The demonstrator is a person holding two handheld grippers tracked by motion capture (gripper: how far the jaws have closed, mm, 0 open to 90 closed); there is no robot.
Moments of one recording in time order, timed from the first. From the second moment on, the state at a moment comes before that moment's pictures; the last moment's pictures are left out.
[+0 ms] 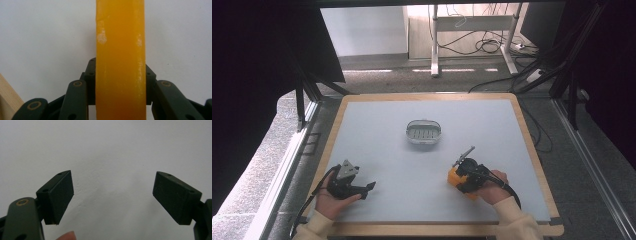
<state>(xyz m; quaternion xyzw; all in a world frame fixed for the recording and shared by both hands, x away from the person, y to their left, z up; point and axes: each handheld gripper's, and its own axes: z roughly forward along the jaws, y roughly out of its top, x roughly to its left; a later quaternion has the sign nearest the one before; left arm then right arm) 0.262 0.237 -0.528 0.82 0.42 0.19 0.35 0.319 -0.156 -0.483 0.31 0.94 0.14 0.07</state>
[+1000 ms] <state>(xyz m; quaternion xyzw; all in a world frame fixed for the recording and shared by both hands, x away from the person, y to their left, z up) 0.261 0.236 -0.528 0.82 0.41 0.19 0.35 0.312 -0.162 -0.452 0.29 0.93 0.18 0.11</state>
